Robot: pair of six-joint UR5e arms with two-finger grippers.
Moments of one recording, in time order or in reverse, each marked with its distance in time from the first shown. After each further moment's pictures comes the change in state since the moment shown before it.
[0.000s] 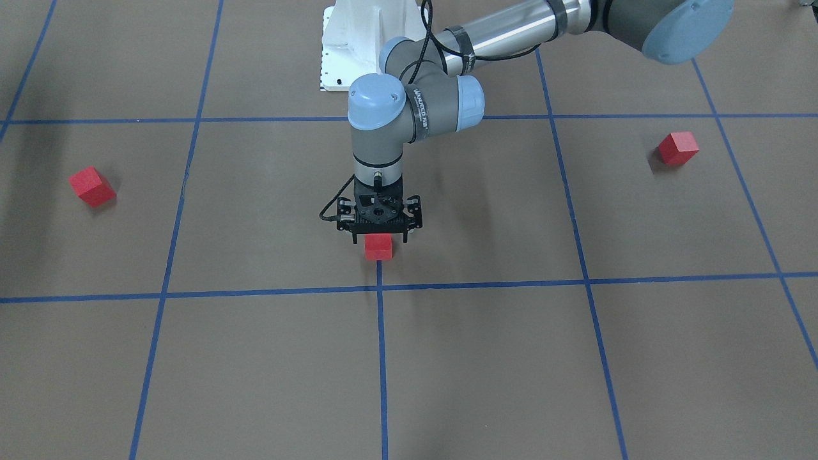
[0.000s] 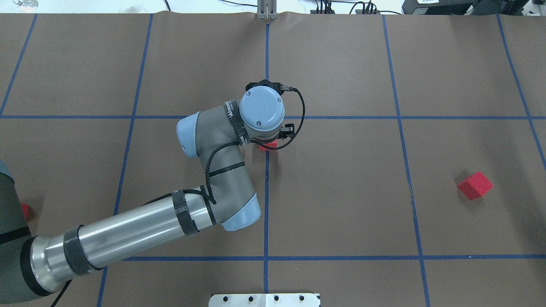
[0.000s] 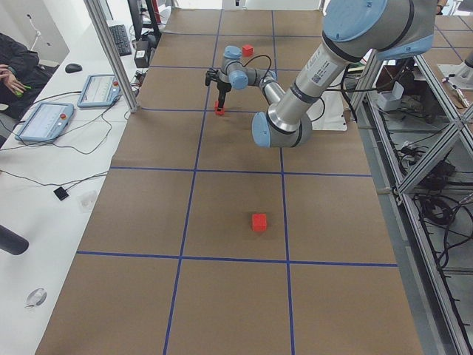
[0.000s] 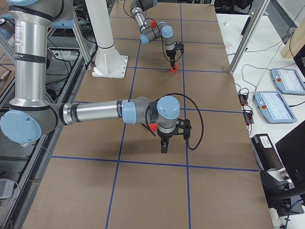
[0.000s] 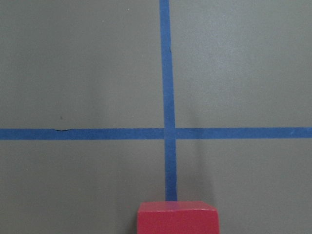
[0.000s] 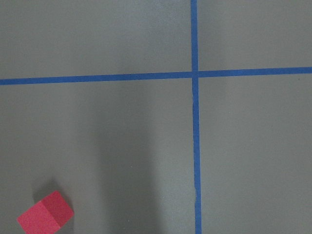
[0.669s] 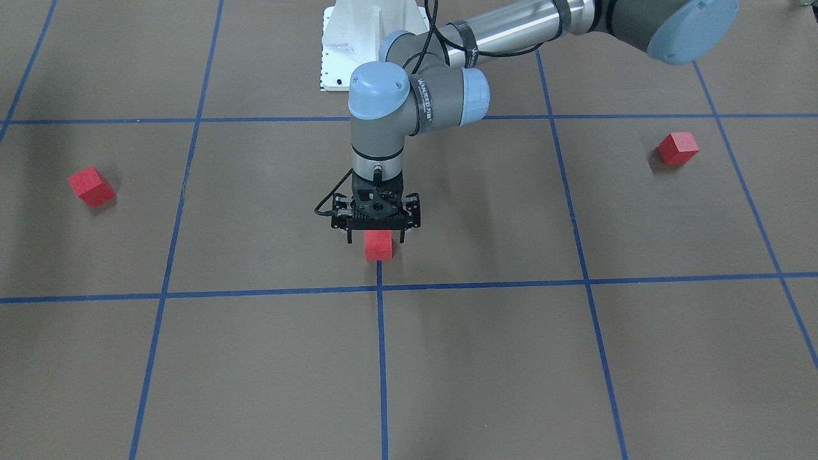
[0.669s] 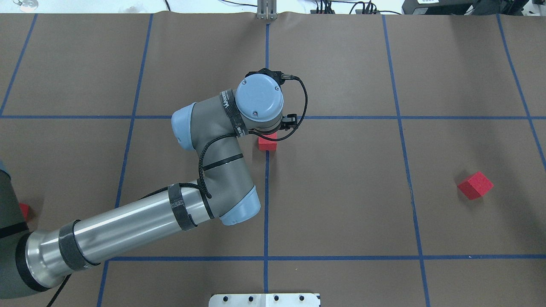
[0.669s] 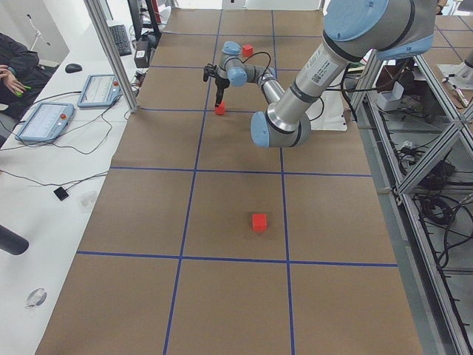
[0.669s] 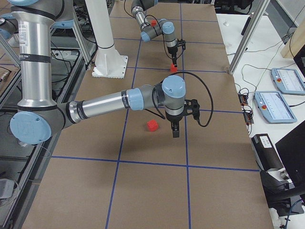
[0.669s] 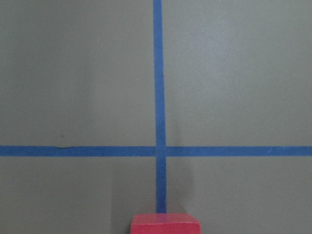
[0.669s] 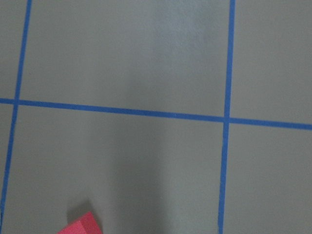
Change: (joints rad) left arm -0.030 -0.001 -0.053 0.000 -0.018 -0.001; right arm -0.024 0.094 0.063 0.029 0.007 0.003
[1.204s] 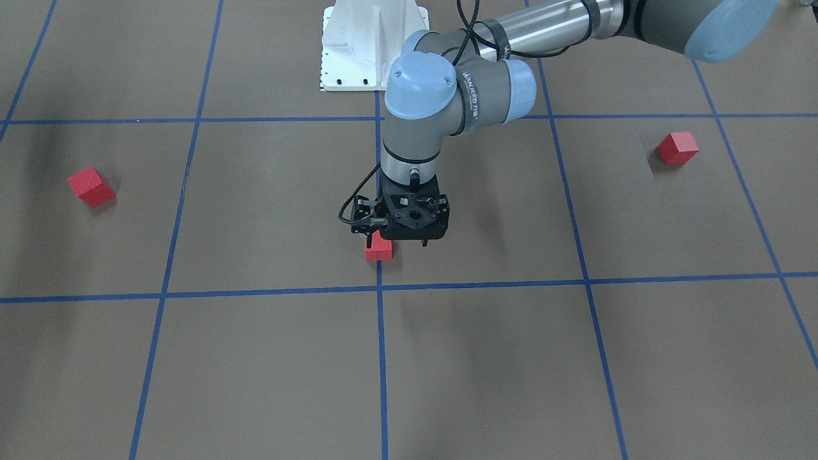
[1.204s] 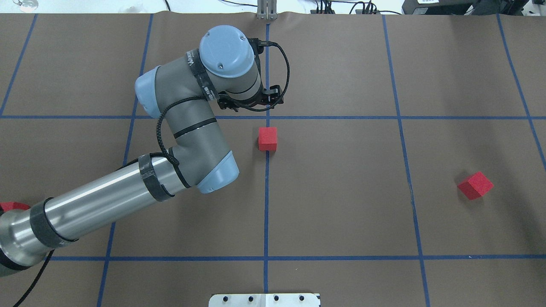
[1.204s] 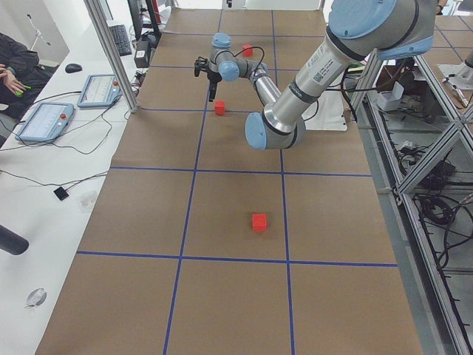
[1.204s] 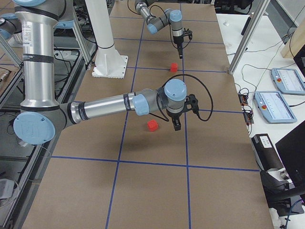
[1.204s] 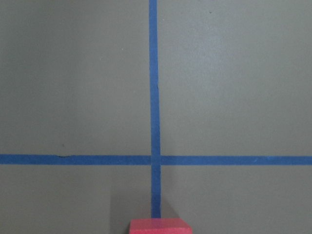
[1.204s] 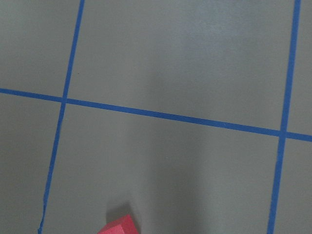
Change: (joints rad) left arm -0.120 0.063 -0.111 0.049 -0.149 0.012; right arm -0.105 -0.057 -0.043 0.270 0.116 0.000
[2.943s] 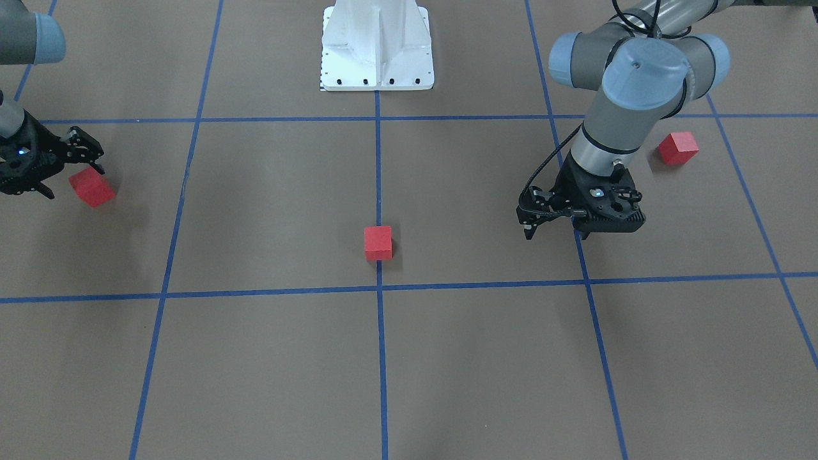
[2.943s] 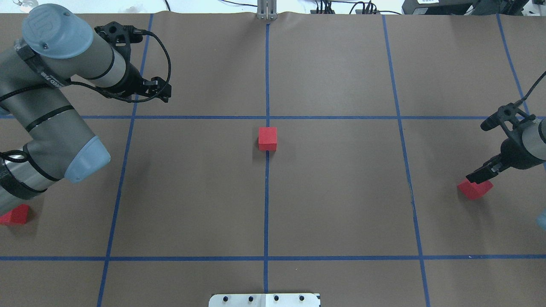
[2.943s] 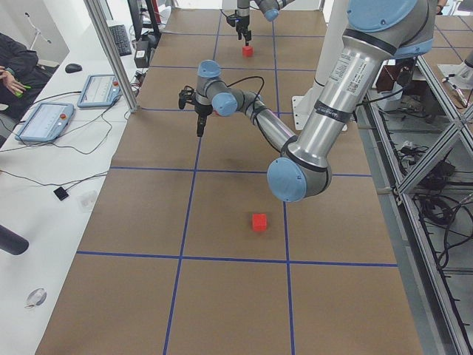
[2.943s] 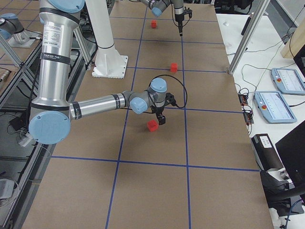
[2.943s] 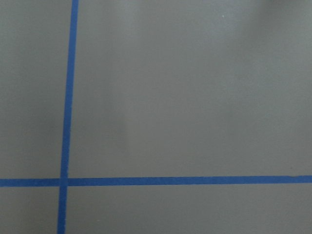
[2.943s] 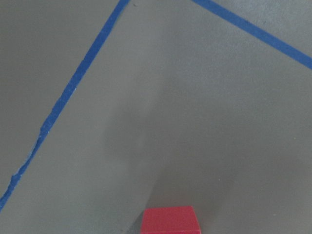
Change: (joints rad) left arm -0.198 0.416 -0.308 -0.005 -0.142 0.242; right arm -0.495 -0.075 0.028 0.181 -0.346 0.186
